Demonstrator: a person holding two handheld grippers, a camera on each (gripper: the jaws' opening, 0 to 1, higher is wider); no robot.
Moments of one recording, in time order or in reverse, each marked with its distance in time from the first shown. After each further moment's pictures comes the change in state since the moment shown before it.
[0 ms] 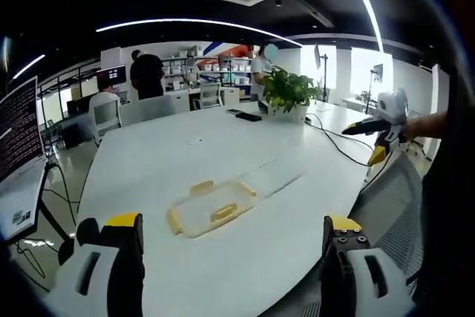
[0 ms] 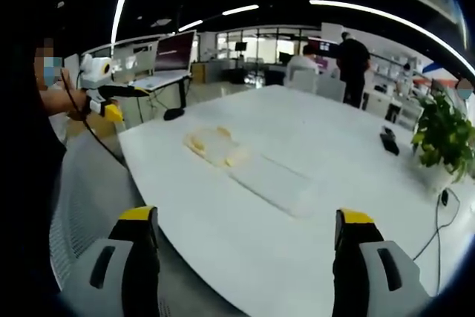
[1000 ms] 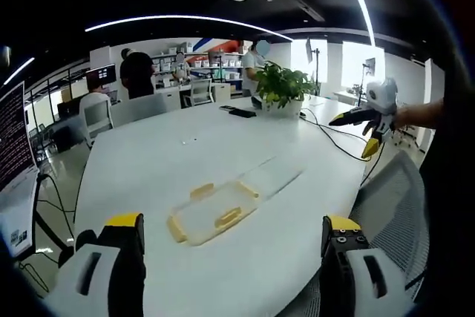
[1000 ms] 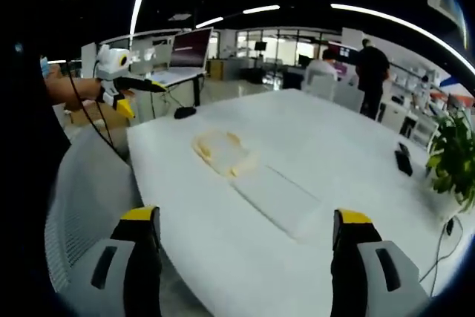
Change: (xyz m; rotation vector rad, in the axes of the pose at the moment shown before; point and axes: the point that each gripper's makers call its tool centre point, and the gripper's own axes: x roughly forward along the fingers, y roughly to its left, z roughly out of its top) left arm 0.018 0.014 0.010 0.033 0.030 -0.058; right arm 0.028 -0.005 0.028 -0.091 0.007 0.091
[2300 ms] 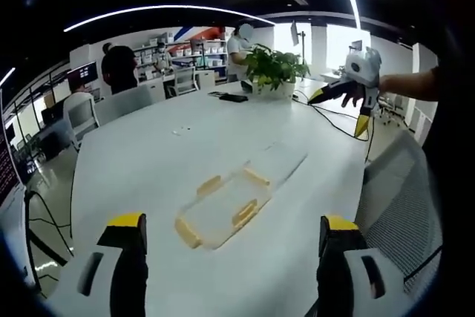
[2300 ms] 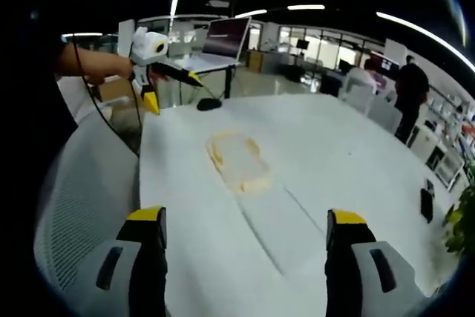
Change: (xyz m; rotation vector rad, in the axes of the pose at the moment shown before) left arm 0.033 0.033 -0.010 0.084 0.088 -0.085; right arm 0.054 0.001 0.030 -0.176 0.051 0.188
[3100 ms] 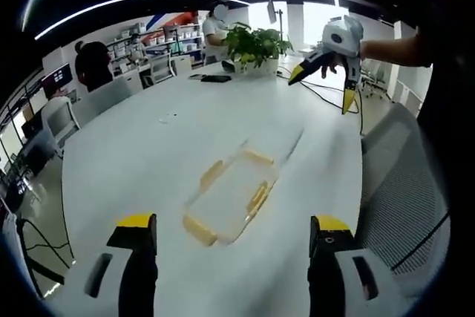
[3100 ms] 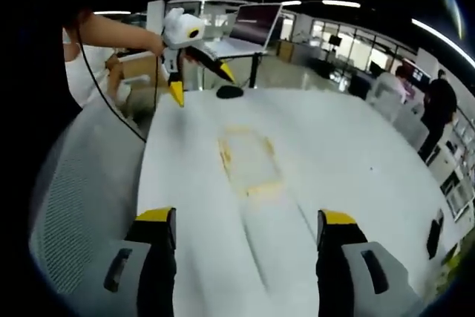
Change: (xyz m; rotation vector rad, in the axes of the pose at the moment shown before) left arm 0.025 0.024 -0.016 0.115 0.121 -0.124; right arm 0.040 -0.003 0.015 -0.124 0.089 0.131
